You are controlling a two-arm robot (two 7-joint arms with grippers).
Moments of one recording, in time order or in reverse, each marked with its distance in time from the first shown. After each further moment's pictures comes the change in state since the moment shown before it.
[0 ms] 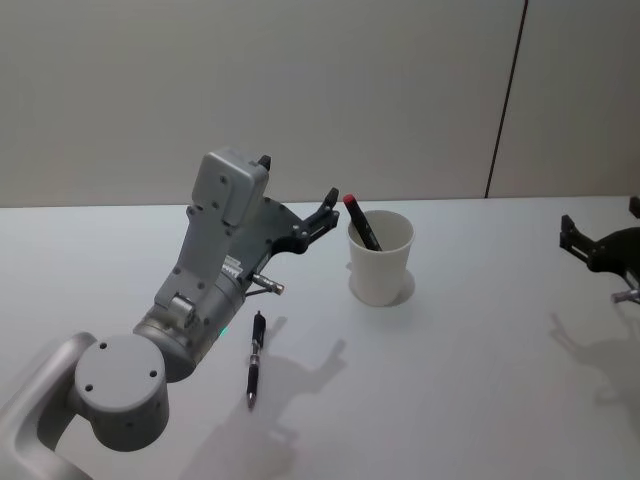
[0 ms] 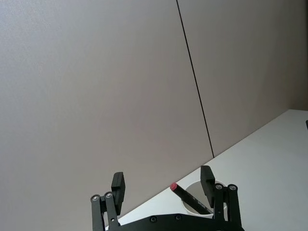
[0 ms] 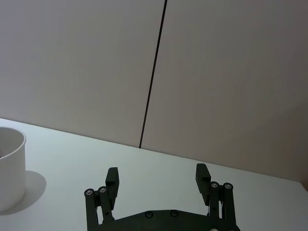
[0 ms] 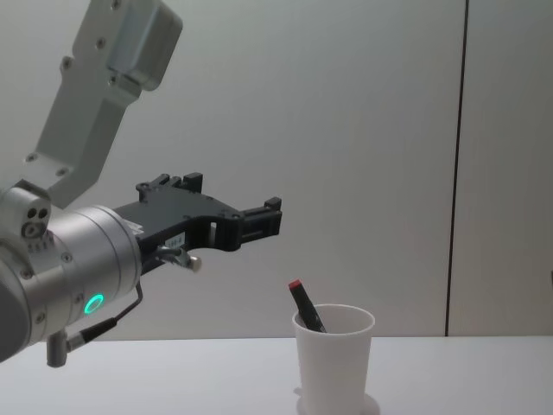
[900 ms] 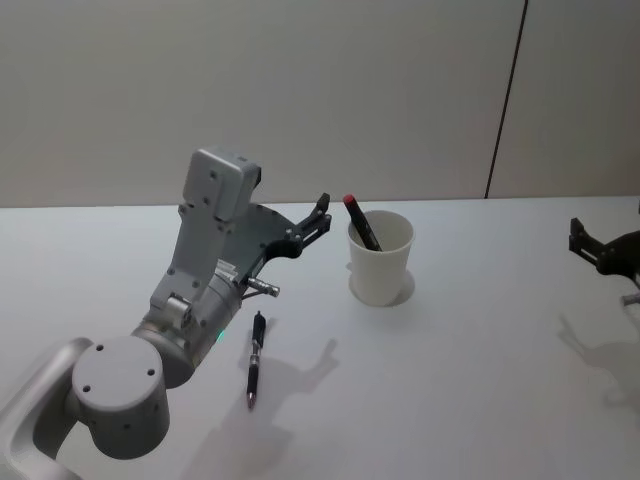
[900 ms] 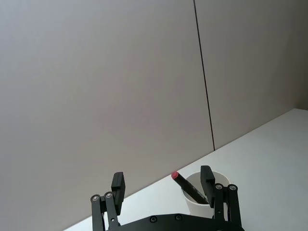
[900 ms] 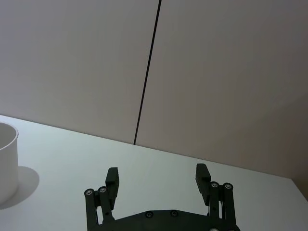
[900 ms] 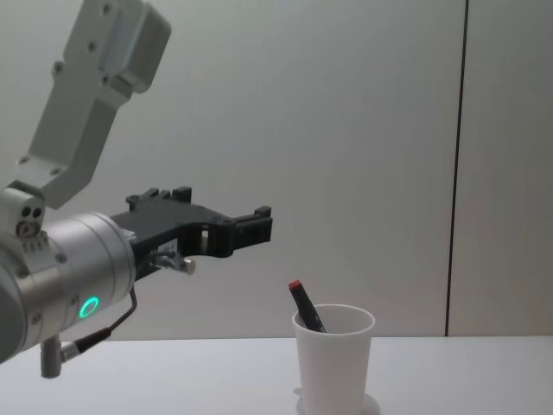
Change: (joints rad) left arm 0.016 -0.002 -0.008 -0.022 -0.051 0.058 0.034; right arm -0.010 0.013 0.009 -0.011 -0.006 0.011 -0.001
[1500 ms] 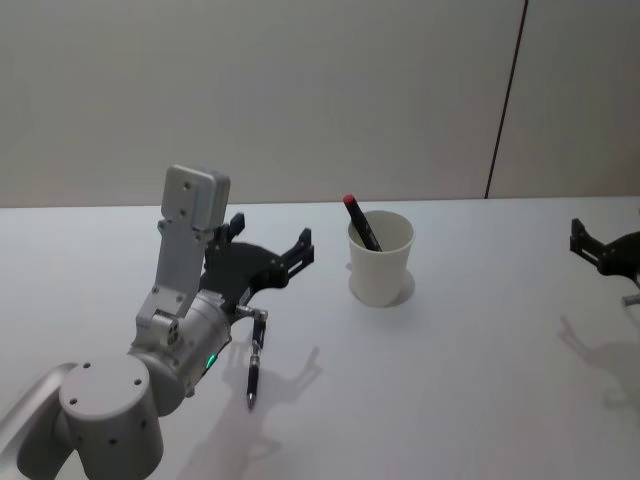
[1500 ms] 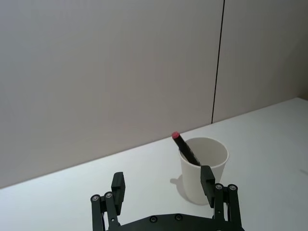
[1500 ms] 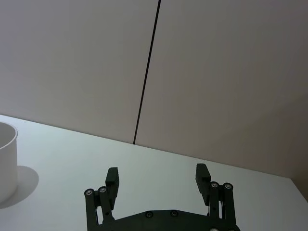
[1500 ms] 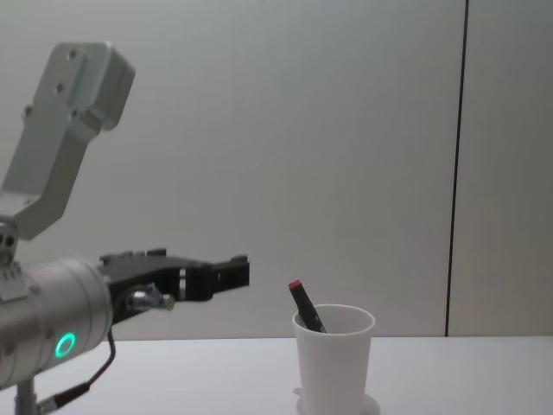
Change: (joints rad) left arm 0.058 0.014 -0.018 -0.046 -0.174 0.135 0.076; right arm -0.001 0.002 0.001 -0.001 0.000 0.001 0.000
